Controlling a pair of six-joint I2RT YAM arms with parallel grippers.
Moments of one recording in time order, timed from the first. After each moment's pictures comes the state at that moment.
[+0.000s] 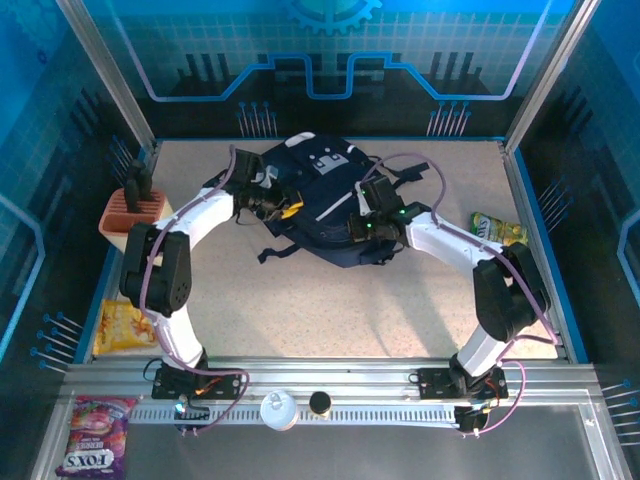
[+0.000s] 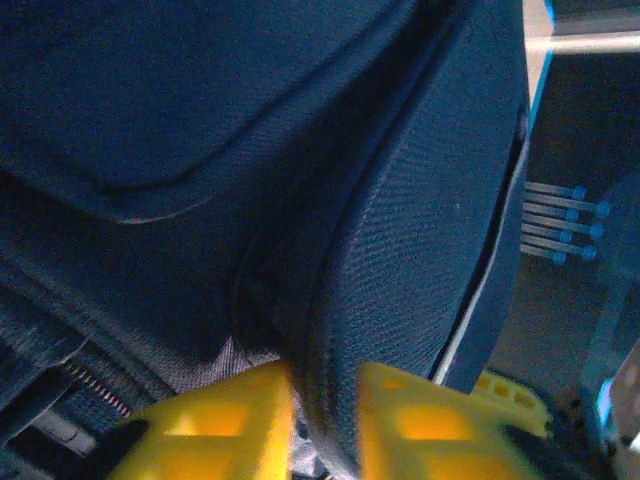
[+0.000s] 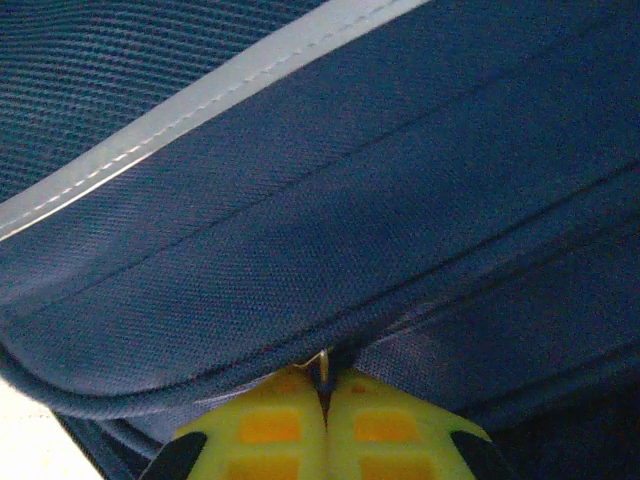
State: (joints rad) left arm -0.20 1.81 1.31 -0.39 0.64 -0.85; right arm 0.53 1.68 1.18 -0.43 -0.08 0.30
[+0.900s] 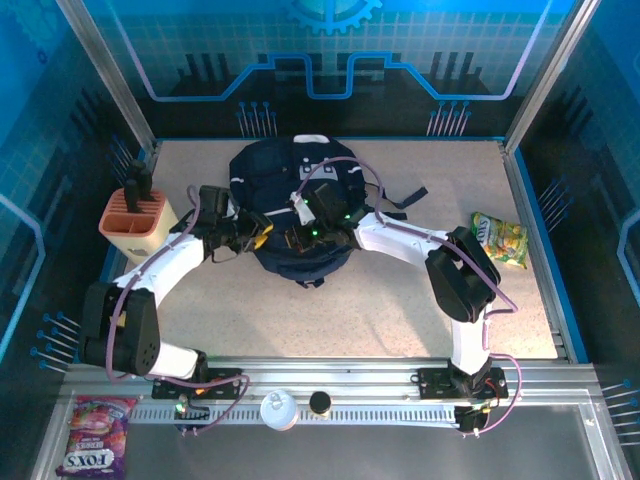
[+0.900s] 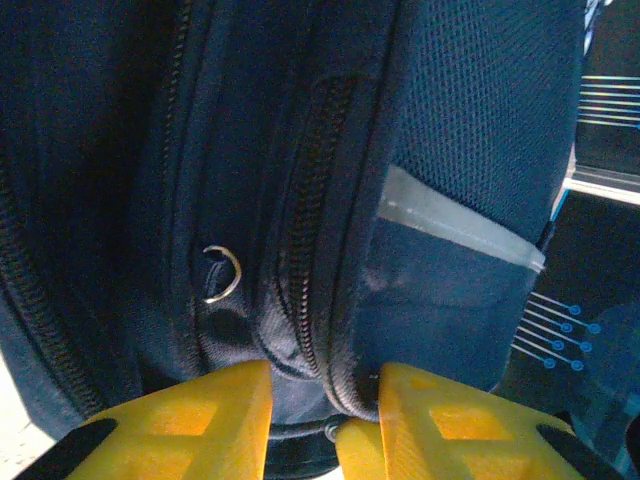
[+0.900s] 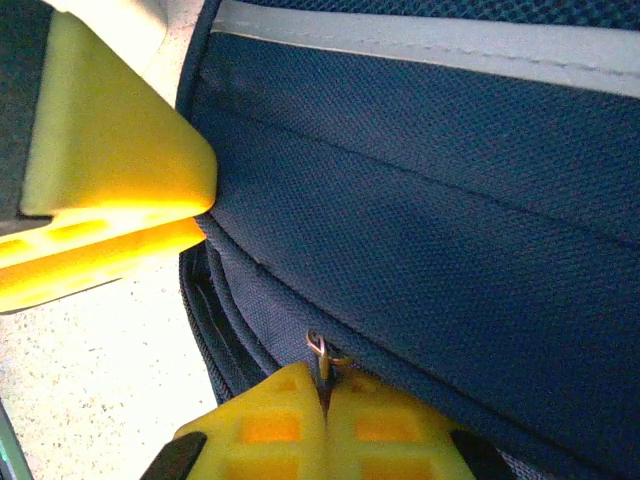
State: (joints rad) left arm -0.13 1.42 0.87 -0.31 0.48 -1.10; right arm 0.77 1.92 1.43 -0.34 -0.27 0.35
